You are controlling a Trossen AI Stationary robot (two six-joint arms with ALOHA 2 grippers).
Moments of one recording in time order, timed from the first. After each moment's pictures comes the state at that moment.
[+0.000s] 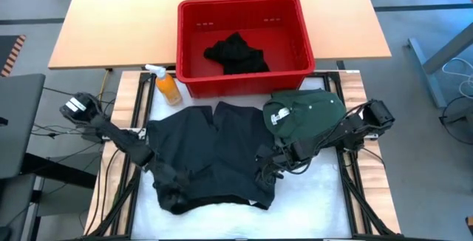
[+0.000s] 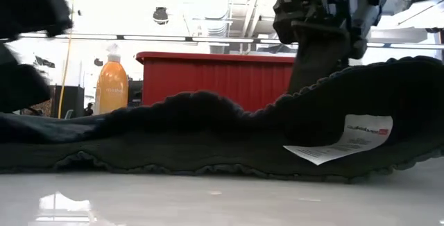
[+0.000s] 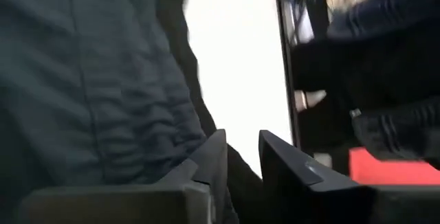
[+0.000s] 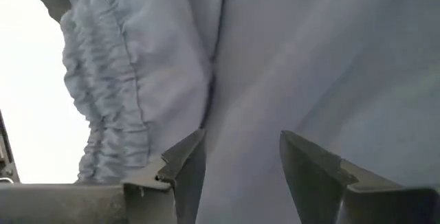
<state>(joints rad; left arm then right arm) -0.61 1.33 0.41 0.32 0.21 -0.88 0.35 1.66 0.99 -0.29 0.15 0.91</state>
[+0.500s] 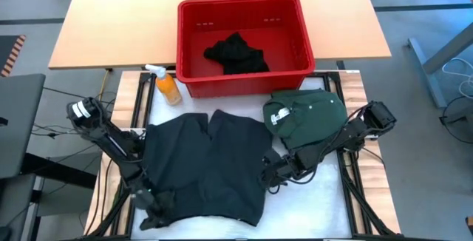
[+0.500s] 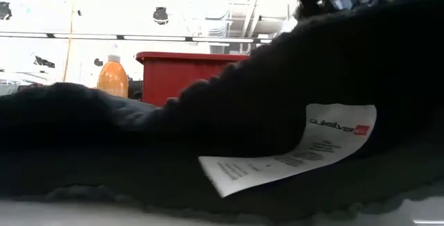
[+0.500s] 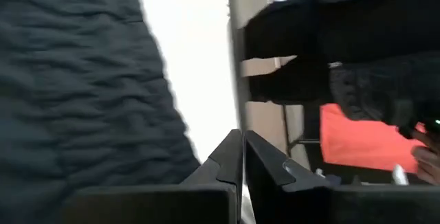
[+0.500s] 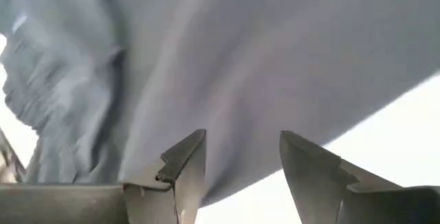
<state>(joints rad) -0.98 1.45 0.41 0.50 0.07 -1.11 0.45 1.66 0.99 -0.37 0.23 1.36</state>
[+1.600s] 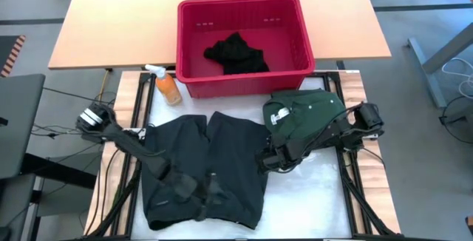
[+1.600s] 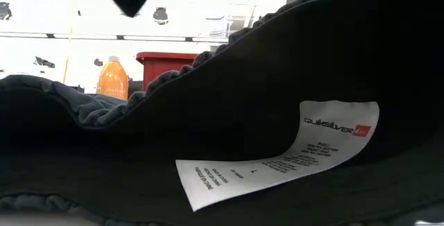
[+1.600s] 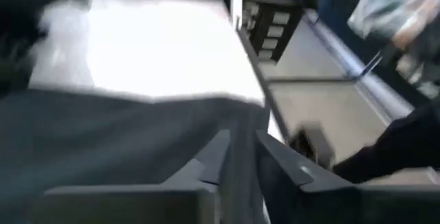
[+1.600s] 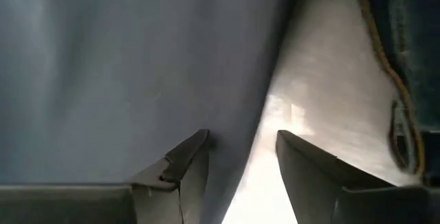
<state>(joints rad) -0.58 1.60 0.91 0.32 -0.22 -0.36 0.29 1.79 0.99 -0.58 0.44 1.64</state>
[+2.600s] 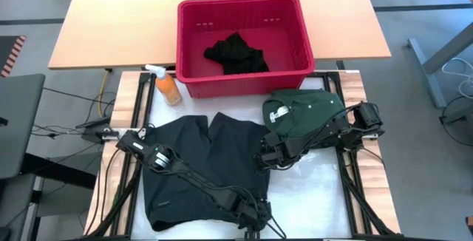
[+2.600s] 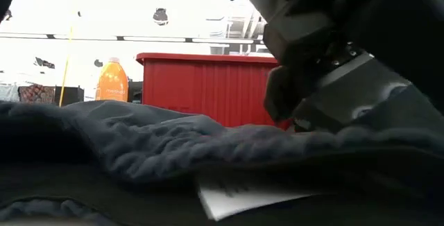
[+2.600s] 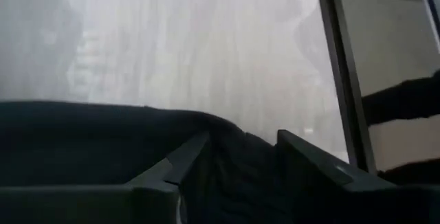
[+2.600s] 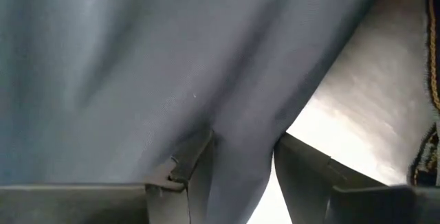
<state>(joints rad) -0.49 2.50 2.03 -0.51 -0.04 -0.50 0.25 1.80 0.99 -0.50 0.42 1.35</state>
